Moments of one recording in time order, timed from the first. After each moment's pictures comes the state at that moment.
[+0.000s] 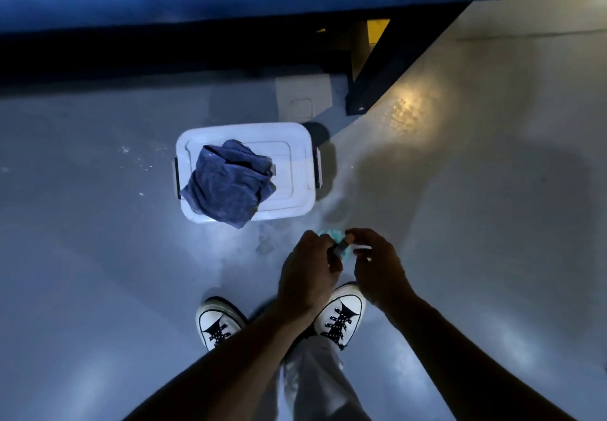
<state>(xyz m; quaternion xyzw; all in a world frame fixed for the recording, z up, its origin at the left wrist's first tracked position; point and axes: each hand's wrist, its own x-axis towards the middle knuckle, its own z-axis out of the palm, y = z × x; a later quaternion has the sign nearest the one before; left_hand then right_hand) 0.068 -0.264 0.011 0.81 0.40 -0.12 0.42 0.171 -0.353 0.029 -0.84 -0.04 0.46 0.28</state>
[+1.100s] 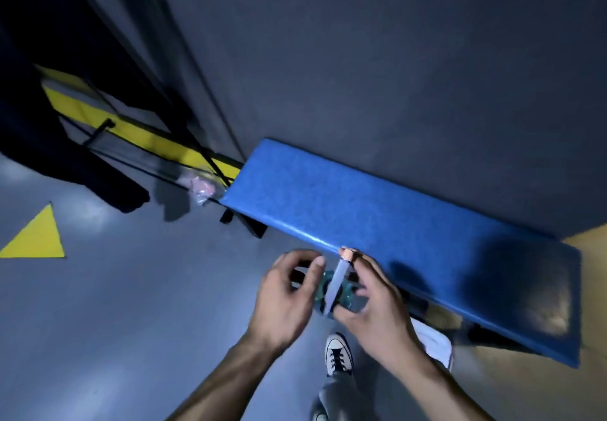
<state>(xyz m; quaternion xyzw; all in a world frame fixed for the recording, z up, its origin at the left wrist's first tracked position) -0.234 0.097 0.651 0.59 0.61 0.26 0.46 -0.077 0.044 0.605 -0.67 -0.53 0.36 0.38</state>
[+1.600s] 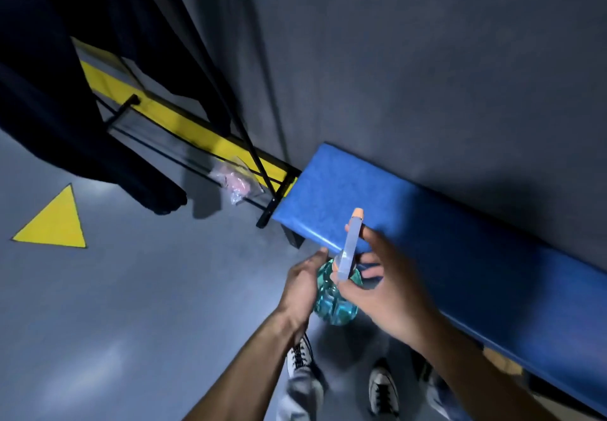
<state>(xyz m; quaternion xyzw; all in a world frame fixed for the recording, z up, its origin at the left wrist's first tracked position) -0.382 0.300 0.553 0.27 0.61 0.23 0.71 -0.232 0.271 0.589 -0.68 -0.53 0.41 0.29</state>
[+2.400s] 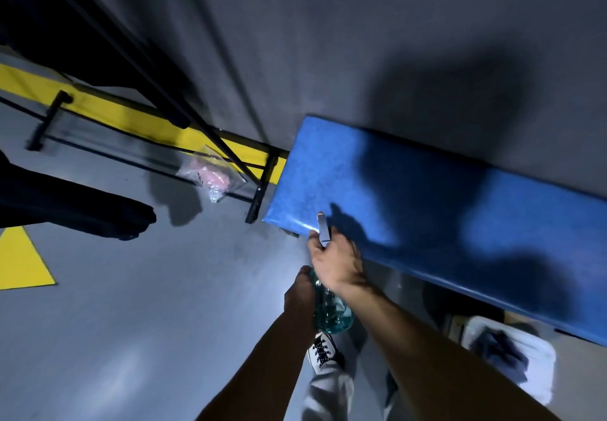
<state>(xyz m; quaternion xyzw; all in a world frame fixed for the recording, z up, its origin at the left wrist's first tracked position) -0.411 0.362 0.361 0.02 0.71 0.14 0.69 -0.320 0.399 0.434 -0.82 -0.33 0.45 0.16</state>
